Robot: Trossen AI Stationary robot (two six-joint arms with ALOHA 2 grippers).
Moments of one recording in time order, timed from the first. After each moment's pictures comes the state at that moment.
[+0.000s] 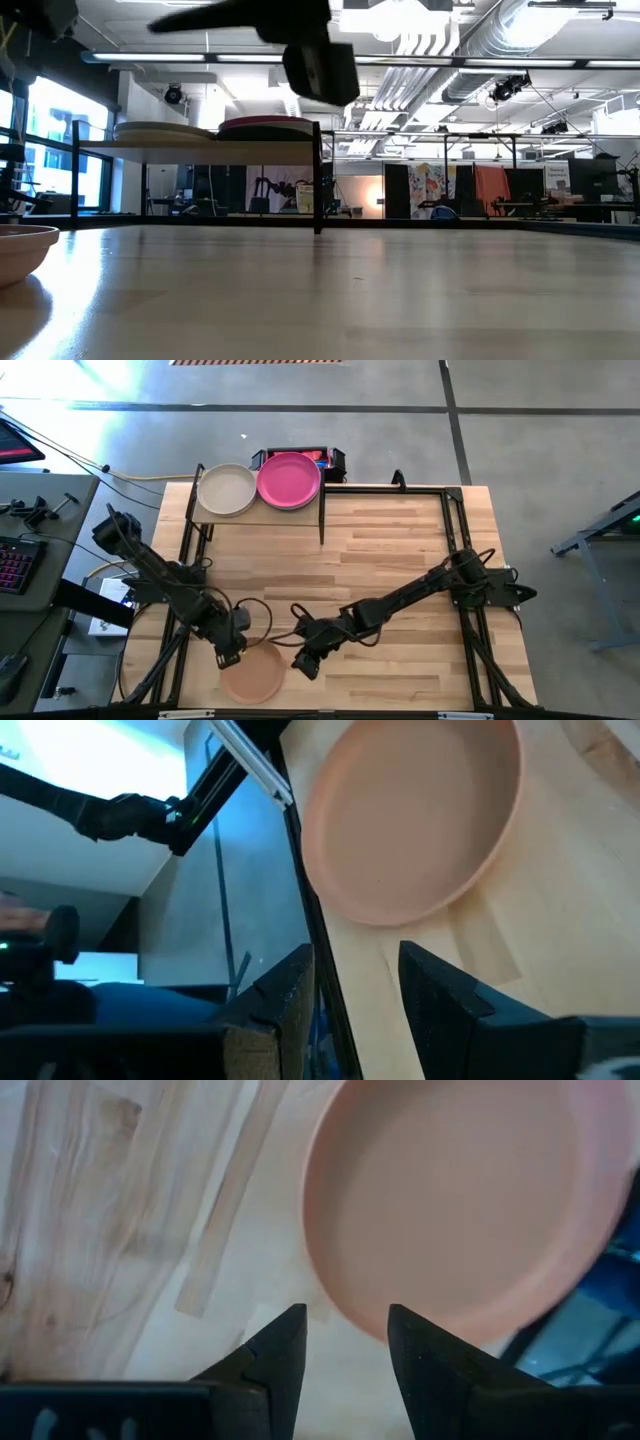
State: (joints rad) left arm -0.71 1.40 0.96 -0.95 0.08 -1.15; right arm 0.38 2.07 1.56 -0.07 -0.12 0.99
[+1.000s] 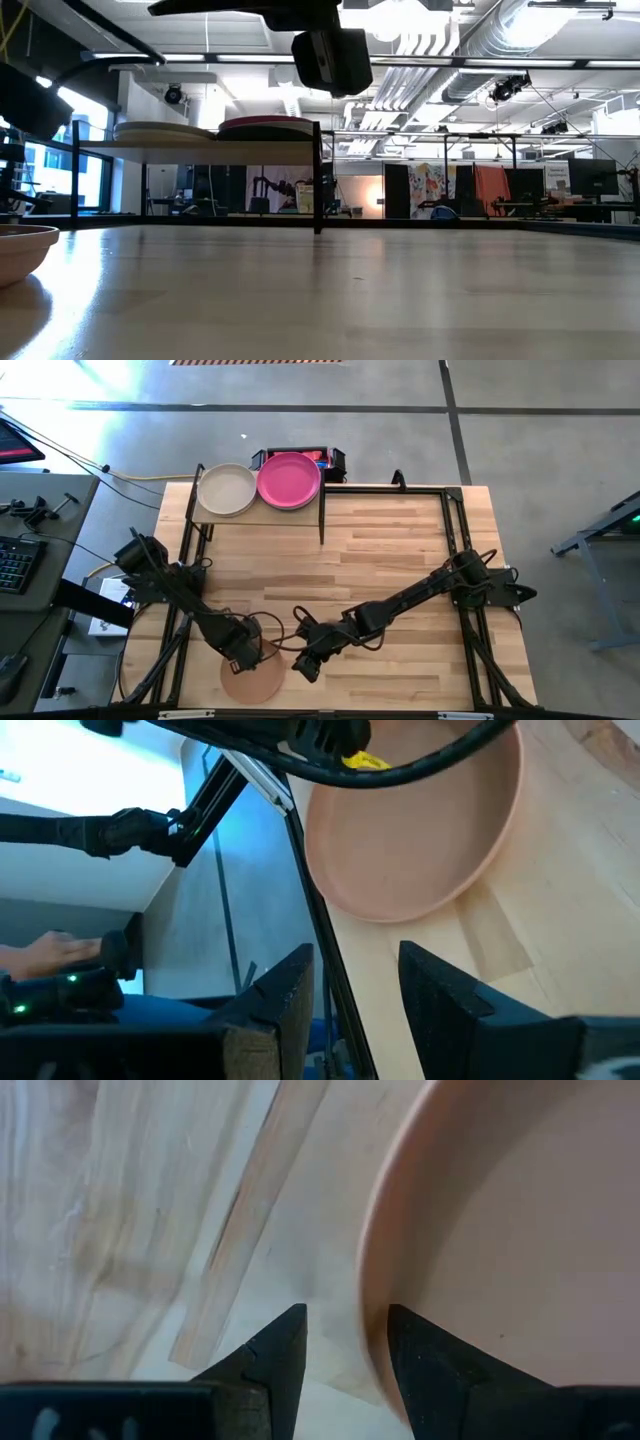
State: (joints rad) left arm -0.72 1.72 0.96 -0.88 0.09 -1.18; right arm 0.41 2.07 1.56 -0.08 -0.08 1.05
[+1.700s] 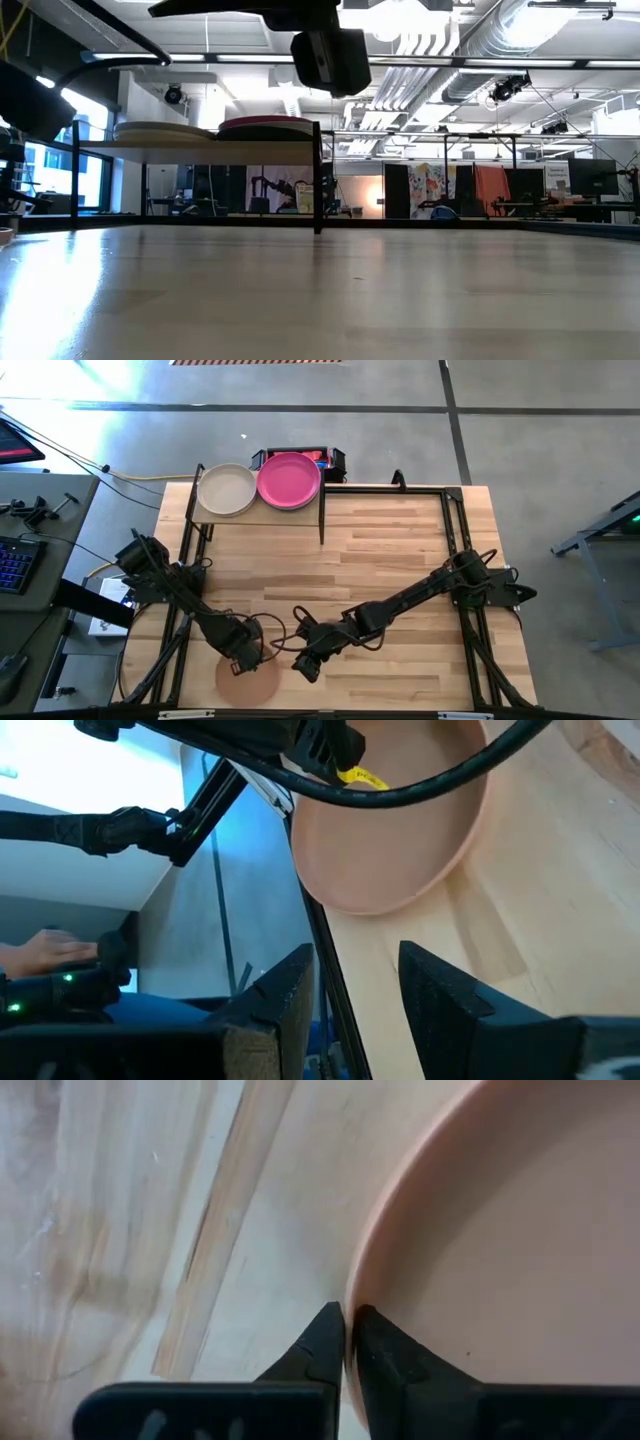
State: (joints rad) left arm -0.71 1.73 0.96 -0.87 0.09 -1.14; right arm 0.41 2.07 1.56 -0.08 -0.07 1.03
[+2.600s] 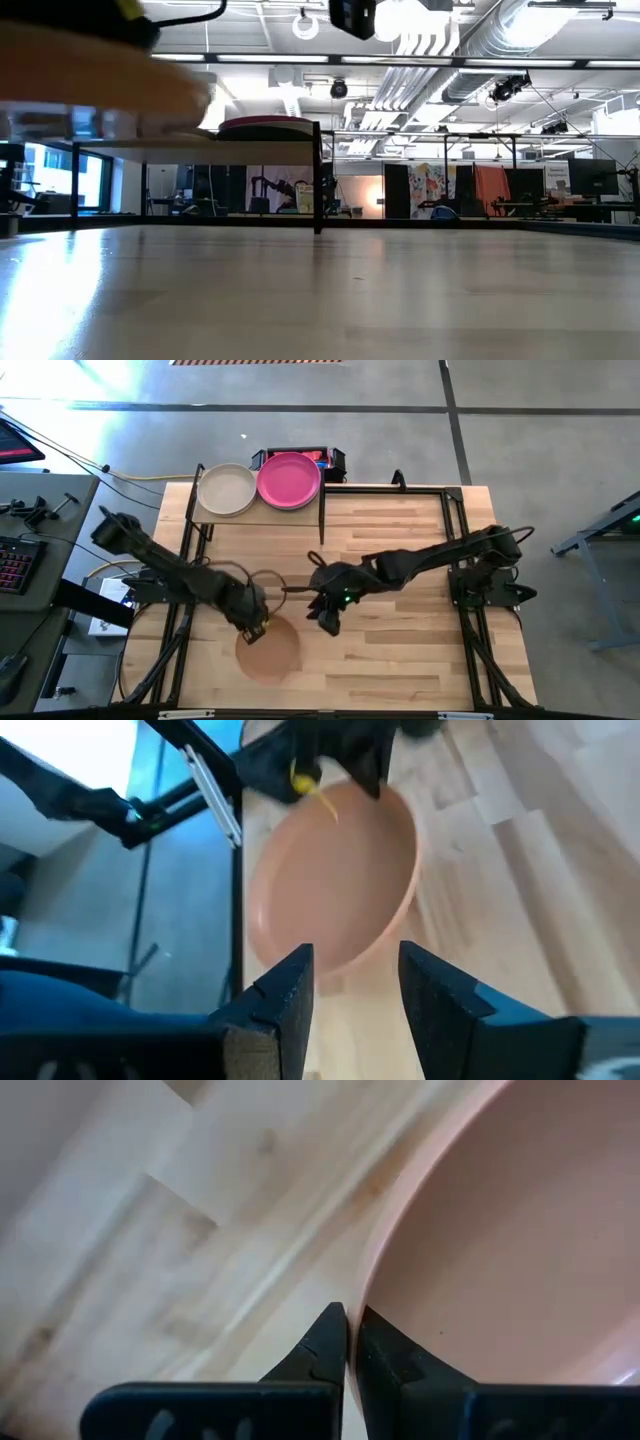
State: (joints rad) left arm -0.45 1.39 0.96 -0.92 0.06 -1.16; right arm 0.22 1.77 1.56 -0.45 -0.13 0.58
